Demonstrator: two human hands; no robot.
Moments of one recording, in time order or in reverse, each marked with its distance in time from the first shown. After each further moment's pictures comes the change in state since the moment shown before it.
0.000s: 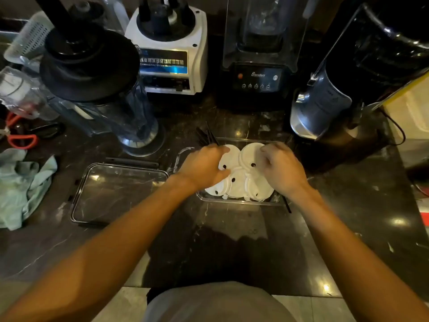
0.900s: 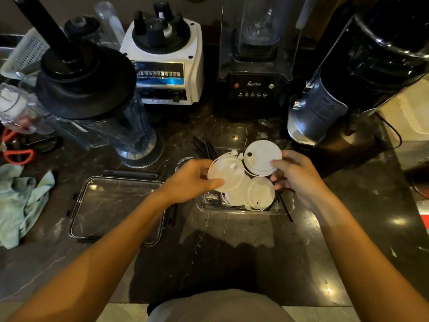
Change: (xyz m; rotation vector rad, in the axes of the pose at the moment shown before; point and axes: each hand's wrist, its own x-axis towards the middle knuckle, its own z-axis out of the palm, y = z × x) left_hand -0.012 -0.031 -0.008 -0.652 -0.101 -0.031; right_hand -0.004 0.009 -0.029 1.048 -0.059 0.546
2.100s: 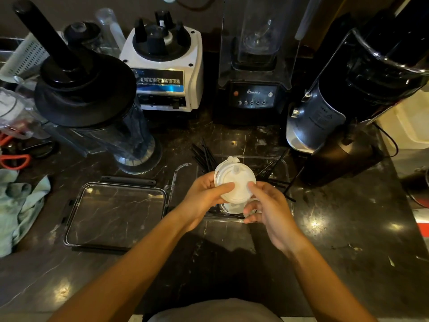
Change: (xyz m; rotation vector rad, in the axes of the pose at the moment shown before) left_hand 0.000 0.002 0.048 -0.694 0.093 -0.126; right_hand -0.046 0.035 0.051 0.223 -0.107 0.059
